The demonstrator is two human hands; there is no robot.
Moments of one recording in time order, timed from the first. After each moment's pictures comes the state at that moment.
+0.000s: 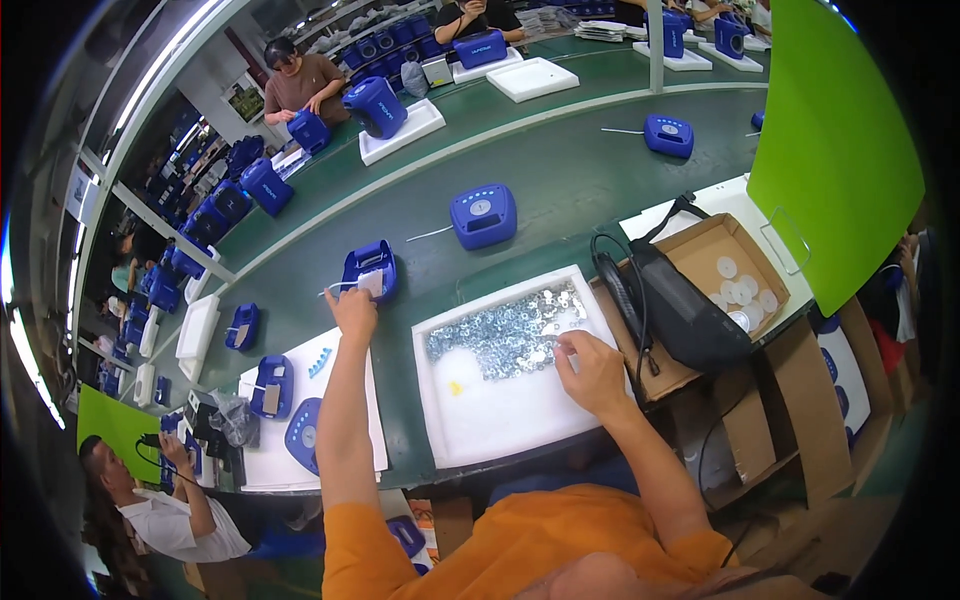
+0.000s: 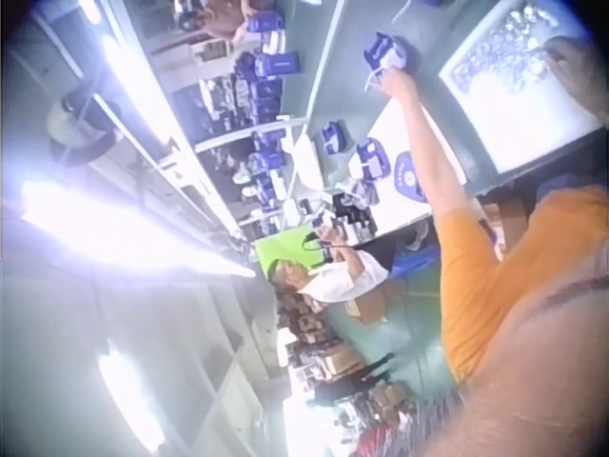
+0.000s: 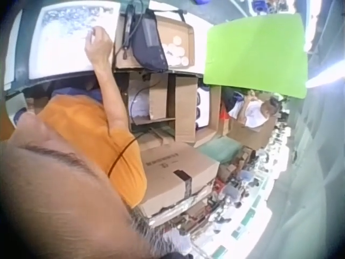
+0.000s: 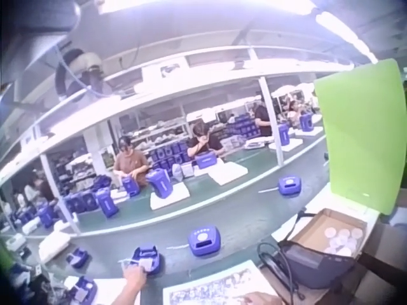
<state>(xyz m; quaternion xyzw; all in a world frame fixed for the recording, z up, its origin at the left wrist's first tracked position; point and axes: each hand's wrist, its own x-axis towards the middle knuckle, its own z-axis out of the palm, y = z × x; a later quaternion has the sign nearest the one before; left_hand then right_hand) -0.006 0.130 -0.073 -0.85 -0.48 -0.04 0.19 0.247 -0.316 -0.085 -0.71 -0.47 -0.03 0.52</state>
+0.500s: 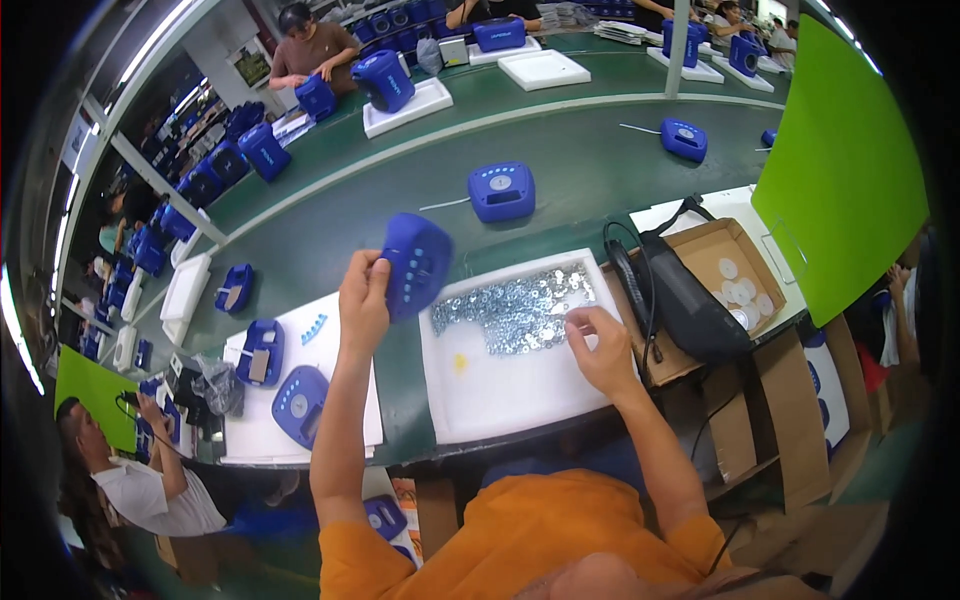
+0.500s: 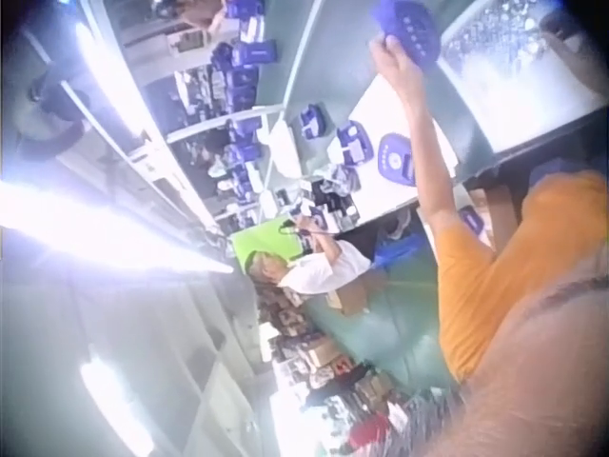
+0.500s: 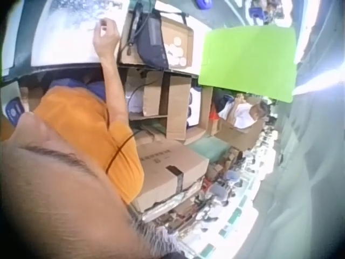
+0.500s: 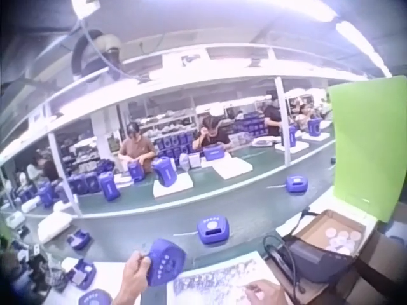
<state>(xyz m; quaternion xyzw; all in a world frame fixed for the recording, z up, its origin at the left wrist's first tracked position) -0.007 -0.036 0.033 -0.78 -0.29 -0.43 -0.34 0.250 -0.316 -0.087 -0.66 -0.48 0.04 0.57</state>
